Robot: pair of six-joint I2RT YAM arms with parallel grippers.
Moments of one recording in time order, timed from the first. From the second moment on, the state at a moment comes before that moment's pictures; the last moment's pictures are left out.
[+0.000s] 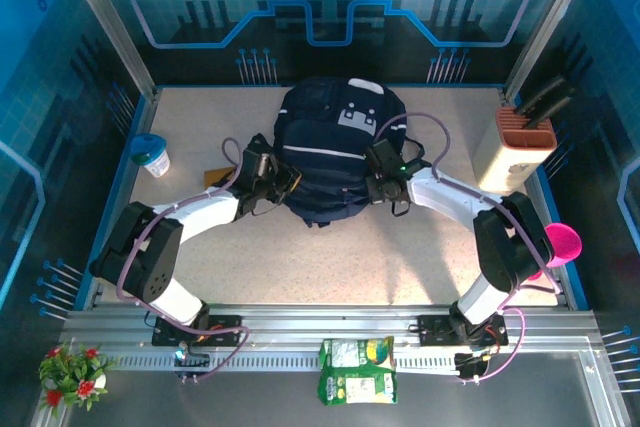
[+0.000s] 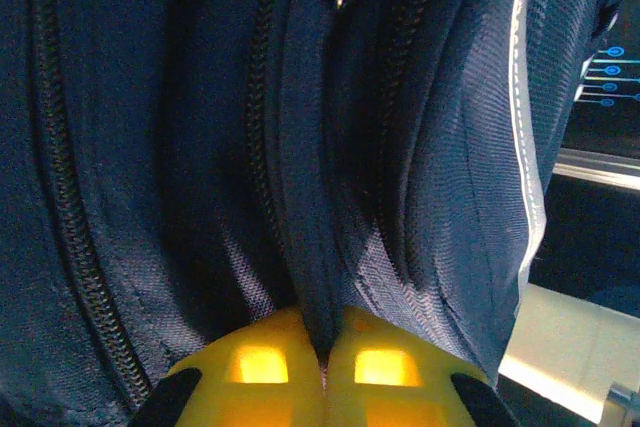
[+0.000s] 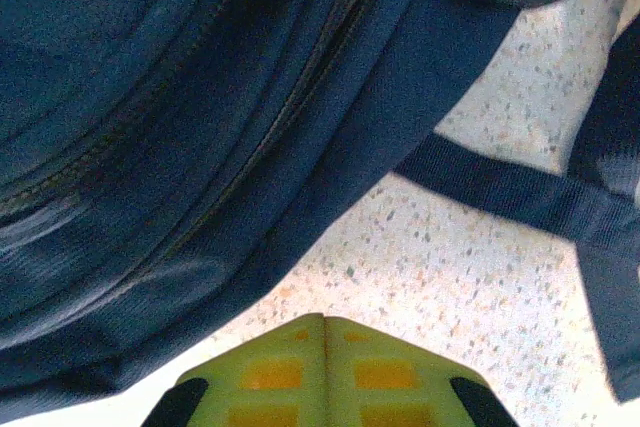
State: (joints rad) left arm -0.38 1.57 0.81 0.08 0.21 -1.33; right arm 0.53 1.65 1.08 -0.56 0.28 0.29
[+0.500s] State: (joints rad) left arm -0.36 1.57 0.84 0.05 0.27 -1.27; right arm 0.69 1.55 1.10 -0.52 0.07 0.40
